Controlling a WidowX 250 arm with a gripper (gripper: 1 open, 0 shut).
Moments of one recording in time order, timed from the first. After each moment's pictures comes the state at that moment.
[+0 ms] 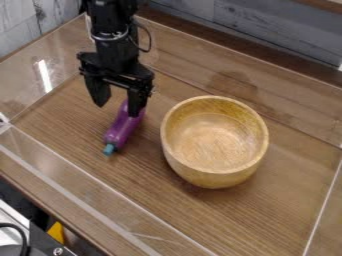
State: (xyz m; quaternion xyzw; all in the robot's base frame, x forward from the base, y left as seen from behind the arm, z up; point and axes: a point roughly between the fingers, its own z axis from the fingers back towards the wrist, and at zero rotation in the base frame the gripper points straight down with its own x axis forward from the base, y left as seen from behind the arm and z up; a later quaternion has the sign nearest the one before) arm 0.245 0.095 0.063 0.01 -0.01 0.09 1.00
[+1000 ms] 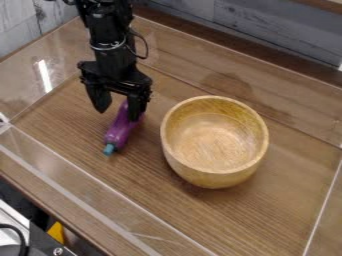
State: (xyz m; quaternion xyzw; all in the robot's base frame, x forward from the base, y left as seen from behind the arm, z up) arm 0.250 0.101 0.047 -0.01 -0.02 0.09 1.00
